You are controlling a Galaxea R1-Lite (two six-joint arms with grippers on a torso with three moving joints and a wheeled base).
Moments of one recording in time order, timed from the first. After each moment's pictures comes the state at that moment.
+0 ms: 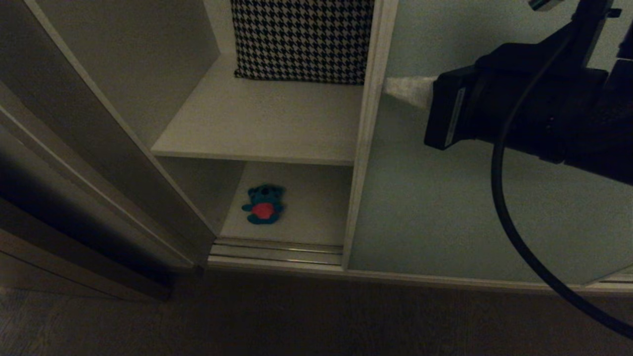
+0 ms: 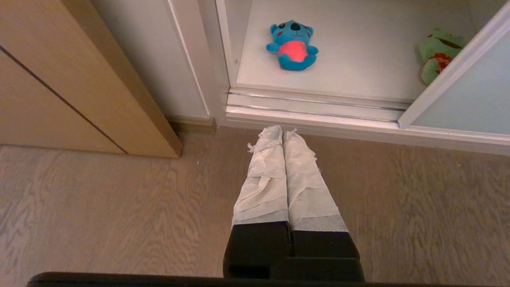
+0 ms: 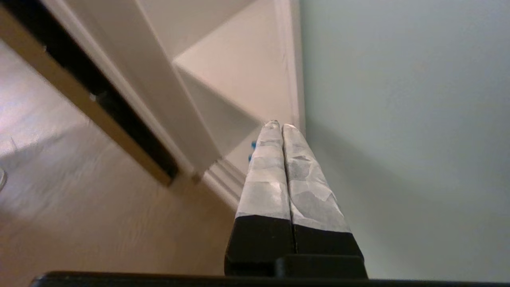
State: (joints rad) left arm 0.00 0.00 0.00 0.00 0.00 0.00; right arm 0.82 1.51 -1.30 -0.33 -0.11 -0.05
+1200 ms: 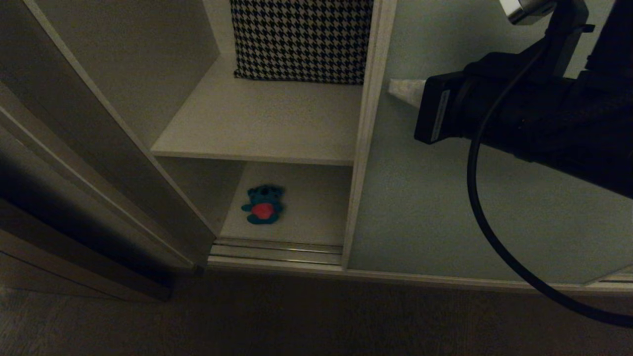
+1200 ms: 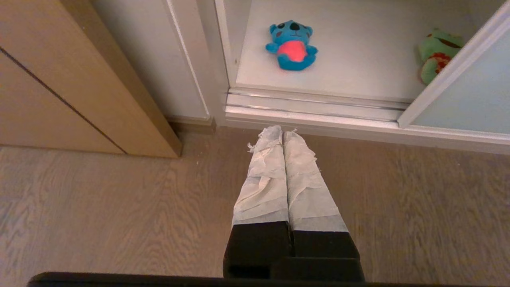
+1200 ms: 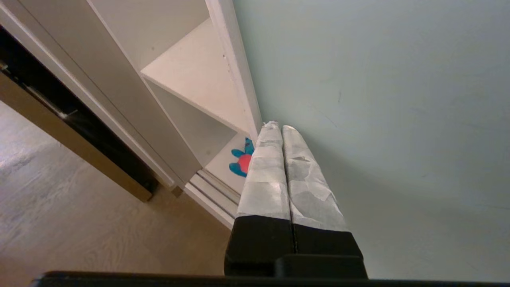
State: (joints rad) left arm 0.00 0.00 0.00 0.00 0.00 0.00; right arm 0.77 1.55 -1.29 -0.42 -0.17 -0.04
